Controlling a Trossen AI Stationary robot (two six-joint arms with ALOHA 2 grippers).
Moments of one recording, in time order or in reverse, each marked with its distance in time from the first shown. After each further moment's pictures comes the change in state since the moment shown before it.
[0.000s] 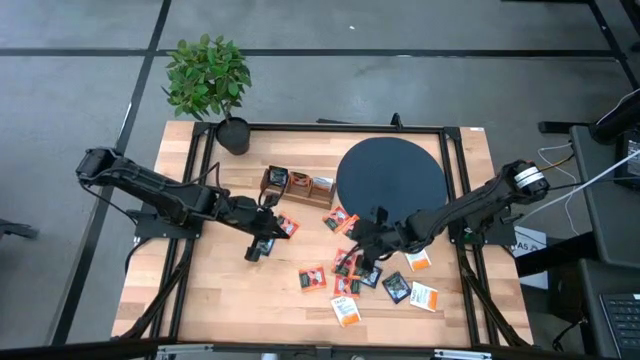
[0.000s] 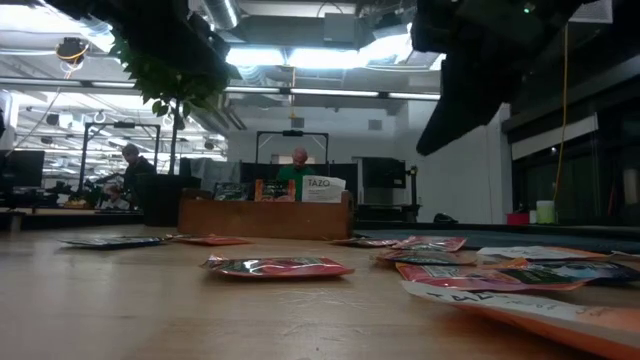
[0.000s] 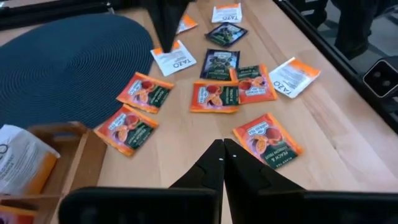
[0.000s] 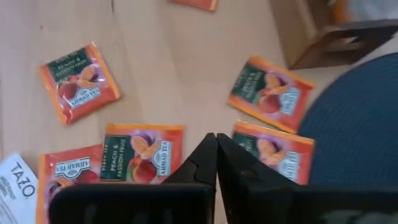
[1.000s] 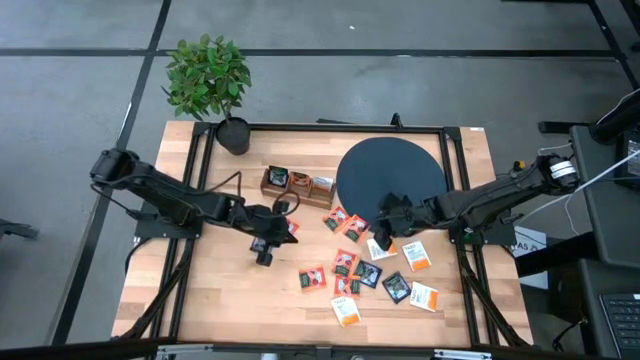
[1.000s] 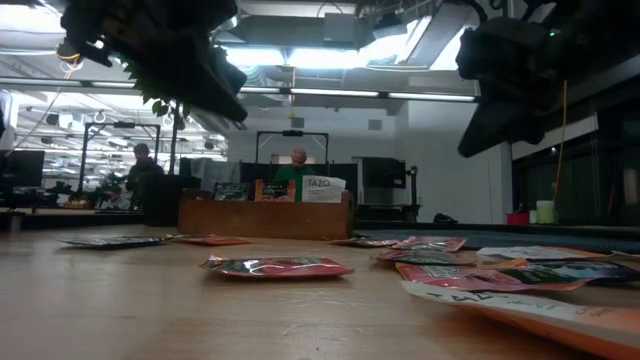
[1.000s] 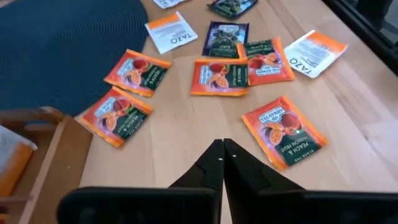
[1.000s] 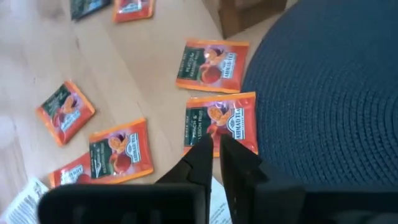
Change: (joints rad) left arm 0.003 0.190 -0.002 0.116 -0.015 0.002; right arm -0.117 -0.334 -0.282 0.042 -0.086 0.238
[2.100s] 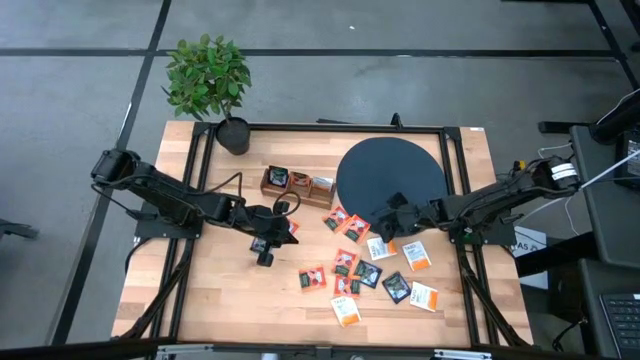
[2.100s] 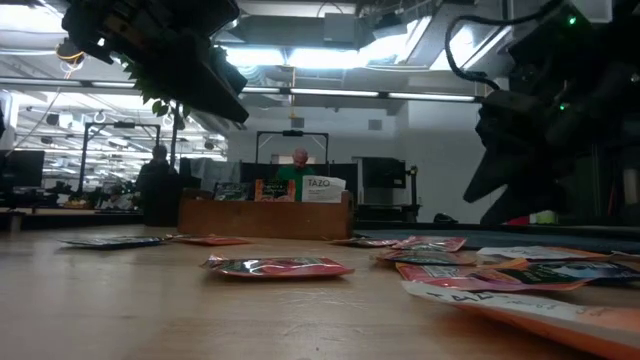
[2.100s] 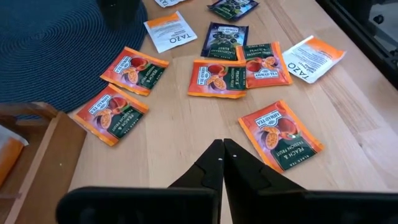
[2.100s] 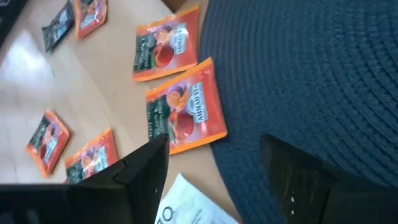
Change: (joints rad) left arm -0.002 0.007 0.000 0.013 0.007 -0.041; right arm -0.081 0.001 -0.356 0.472 -0.069 0.211
